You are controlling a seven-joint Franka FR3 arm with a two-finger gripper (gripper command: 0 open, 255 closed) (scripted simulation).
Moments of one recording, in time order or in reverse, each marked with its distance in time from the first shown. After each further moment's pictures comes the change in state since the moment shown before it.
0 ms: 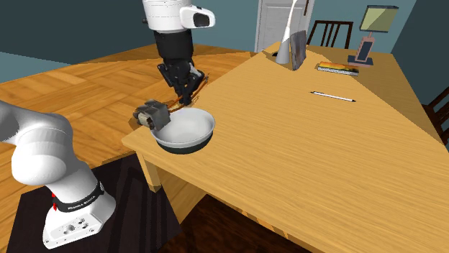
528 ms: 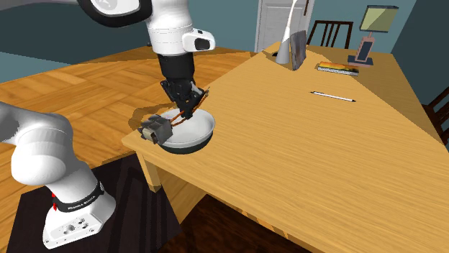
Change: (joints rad) arm -0.009 -0.023 -0.010 -0.125 -0.013 0.102 0.002
